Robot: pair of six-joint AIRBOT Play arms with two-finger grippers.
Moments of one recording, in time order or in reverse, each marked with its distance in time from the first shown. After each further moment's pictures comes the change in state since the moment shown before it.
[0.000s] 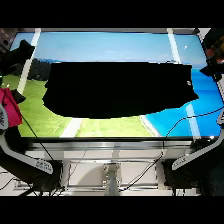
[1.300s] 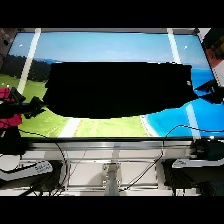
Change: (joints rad) left arm 0.156 0.406 -0.817 0.431 -0.283 -0.118; right arm -0.156 0.394 -0.610 0.171 0.122 -0.422
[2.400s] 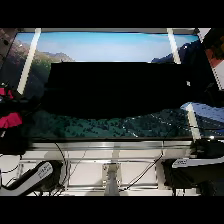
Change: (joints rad) left arm -0.087 0.267 -0.014 0.195 -0.061 -0.088; right arm -0.002 -0.074 -0.002 -0.119 -0.082 0.163
